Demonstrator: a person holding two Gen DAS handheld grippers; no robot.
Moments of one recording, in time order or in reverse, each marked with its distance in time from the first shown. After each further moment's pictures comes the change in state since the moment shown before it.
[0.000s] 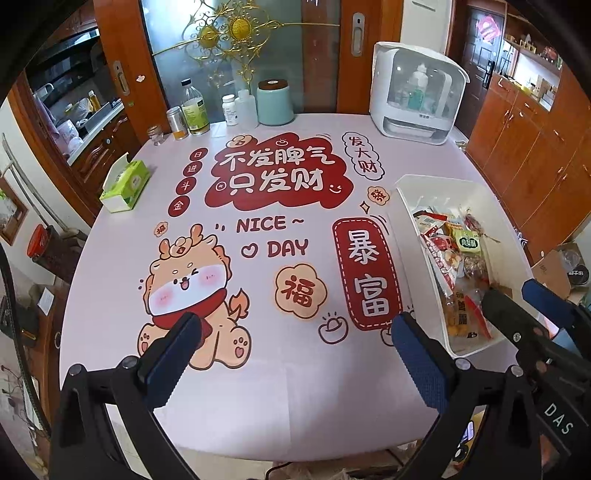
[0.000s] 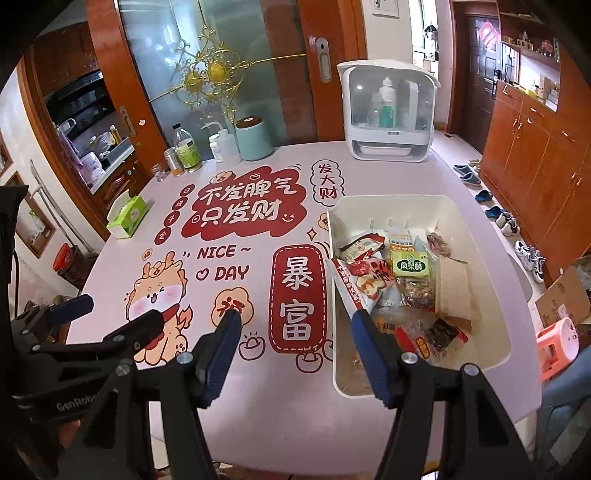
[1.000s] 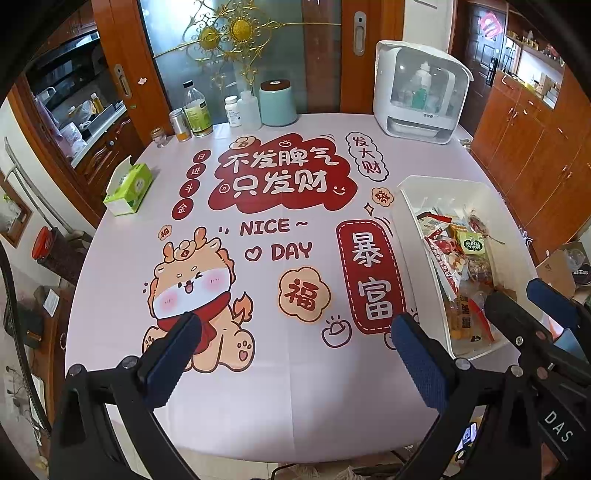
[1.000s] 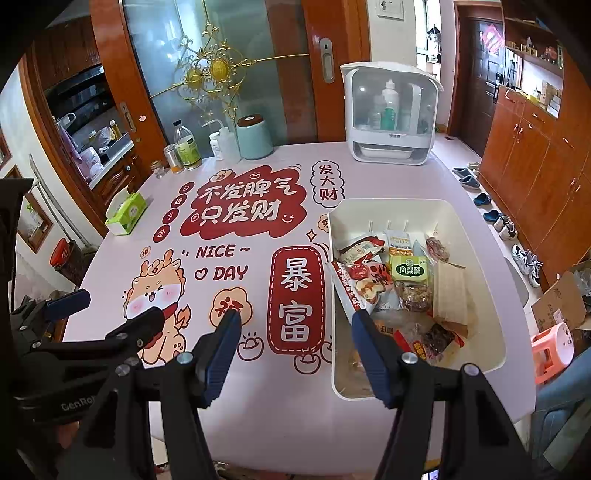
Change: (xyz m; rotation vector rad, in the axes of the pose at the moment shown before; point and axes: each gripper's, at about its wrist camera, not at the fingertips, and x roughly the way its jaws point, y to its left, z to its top) left arm -0.002 0.002 0.003 0.001 -0.009 0.010; right arm -0.004 0.004 0.003 -0.013 0.002 -0.007
